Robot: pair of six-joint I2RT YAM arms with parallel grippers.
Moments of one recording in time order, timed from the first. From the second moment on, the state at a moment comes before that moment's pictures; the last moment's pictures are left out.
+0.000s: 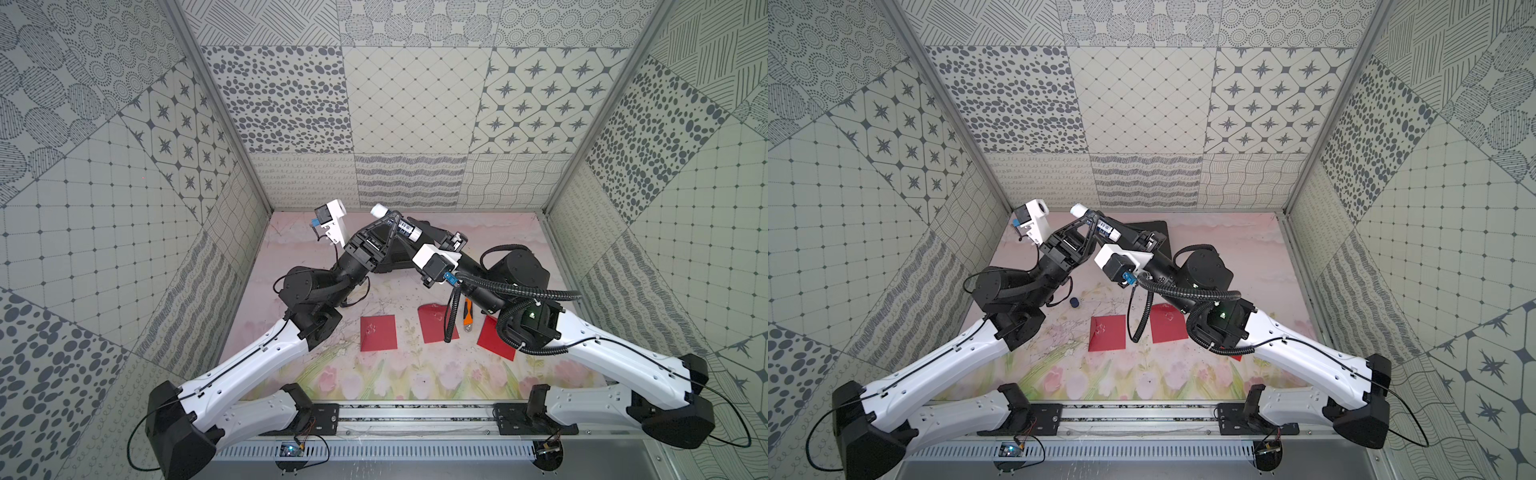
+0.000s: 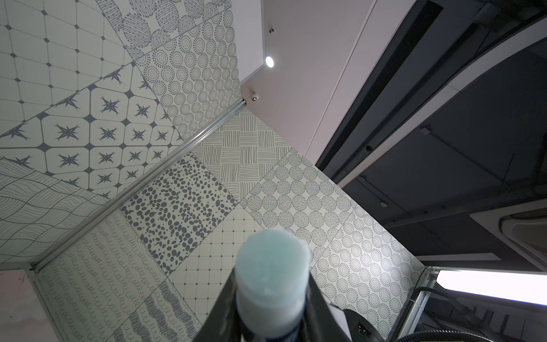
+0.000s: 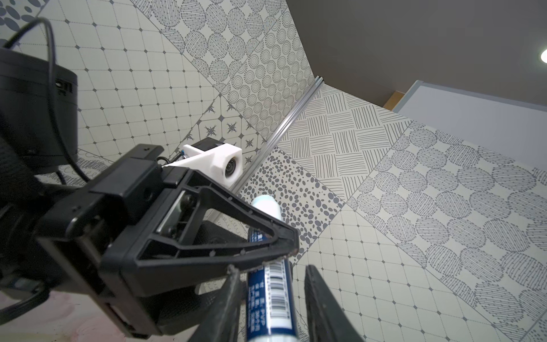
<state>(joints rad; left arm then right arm) -0.78 1.06 0.91 0.79 0.17 -1.07 1.09 1.20 1.26 0.27 0.12 -0.80</state>
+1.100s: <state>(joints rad) -0.78 1.06 0.92 0.75 0.17 -1.10 1.09 1.20 1.26 0.22 0.18 -0.80</state>
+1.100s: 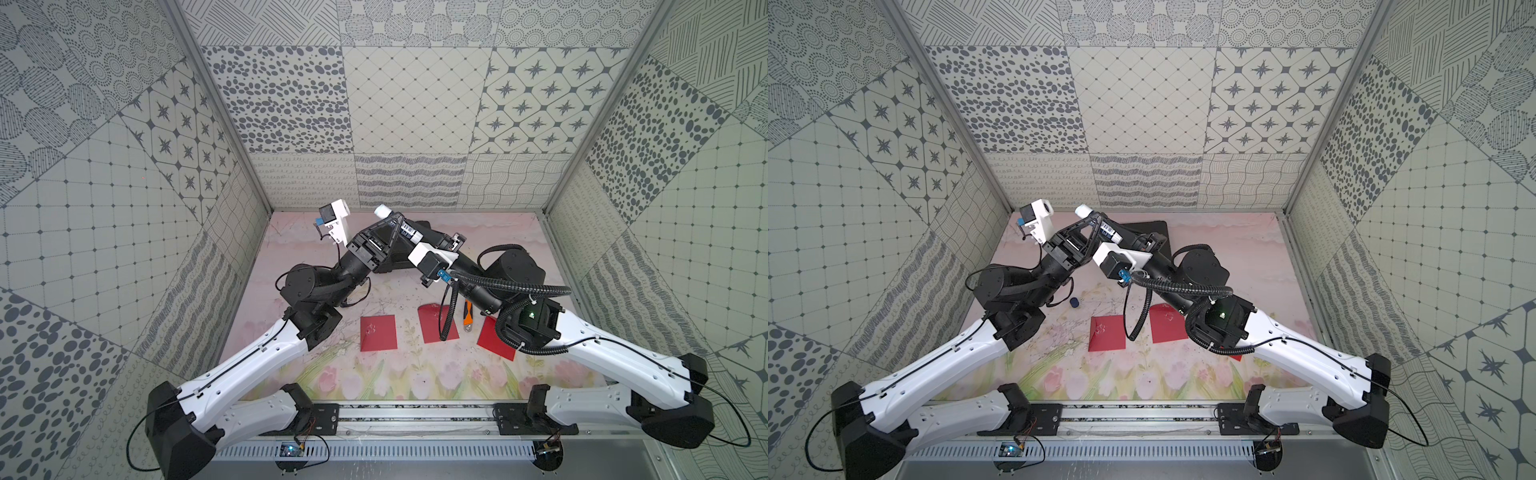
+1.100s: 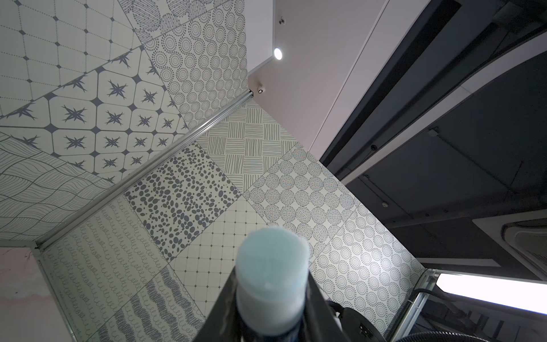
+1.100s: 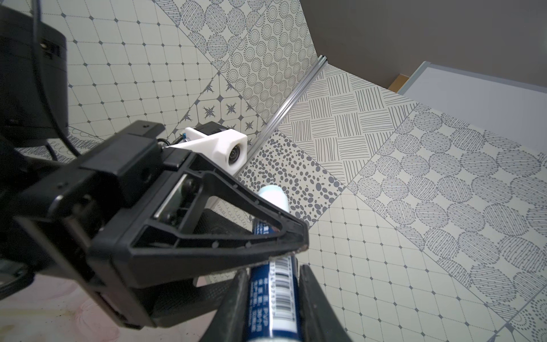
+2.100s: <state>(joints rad) -0.78 1.05 0.91 0.72 0.18 -1.12 1.09 1.17 1.24 0.18 0.24 -0.75</state>
